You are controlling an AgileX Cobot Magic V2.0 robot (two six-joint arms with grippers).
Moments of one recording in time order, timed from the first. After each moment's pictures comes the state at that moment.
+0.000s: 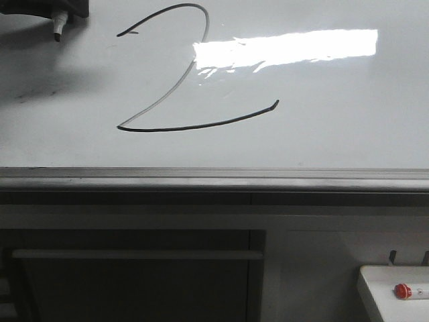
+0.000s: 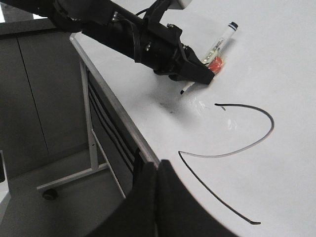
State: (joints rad) left arm -0.37 1.36 -0.94 -0.69 0.14 0.40; right arm 0.80 0.78 -0.93 0.35 0.52 -0.50
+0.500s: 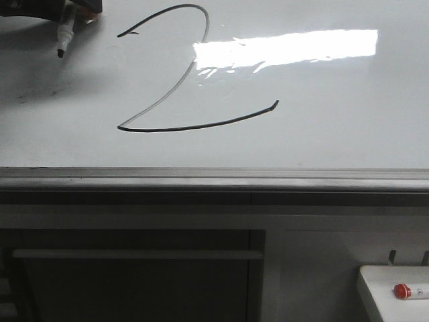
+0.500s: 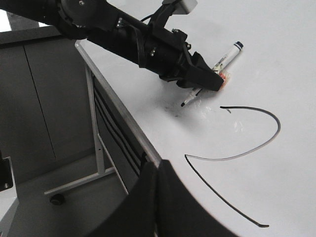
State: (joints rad) left arm -0.37 1.36 -0.95 -0.70 0.15 0.40; right arm 0.80 0.78 -0.93 0.38 0.52 -0.50
